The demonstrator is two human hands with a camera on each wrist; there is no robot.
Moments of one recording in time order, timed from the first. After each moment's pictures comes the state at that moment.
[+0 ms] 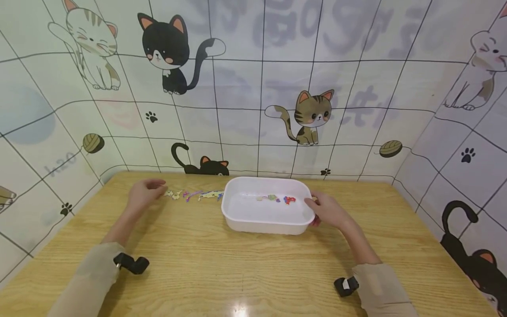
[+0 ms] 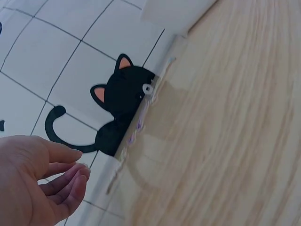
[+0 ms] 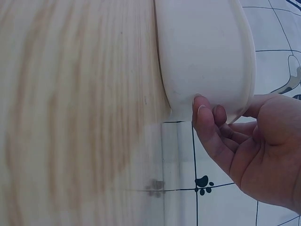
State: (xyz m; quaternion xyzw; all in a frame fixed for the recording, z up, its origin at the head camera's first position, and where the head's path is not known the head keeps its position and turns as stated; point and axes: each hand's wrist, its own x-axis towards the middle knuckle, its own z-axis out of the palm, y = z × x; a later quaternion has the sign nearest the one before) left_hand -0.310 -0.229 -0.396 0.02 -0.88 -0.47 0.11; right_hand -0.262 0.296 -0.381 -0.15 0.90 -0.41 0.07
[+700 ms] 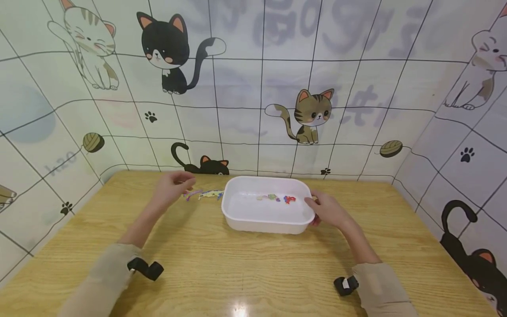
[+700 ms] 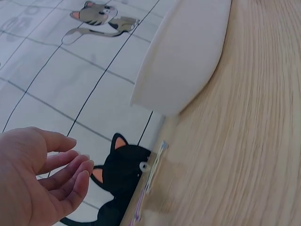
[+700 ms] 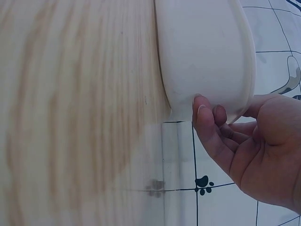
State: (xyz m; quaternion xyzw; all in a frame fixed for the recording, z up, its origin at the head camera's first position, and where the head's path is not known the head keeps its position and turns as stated) left_hand -0.299 -0.155 -0.371 -0.08 -0.85 -0.52 0.09; right_hand -0.261 0.296 -0.380 -0.15 0.90 -0.41 0.07
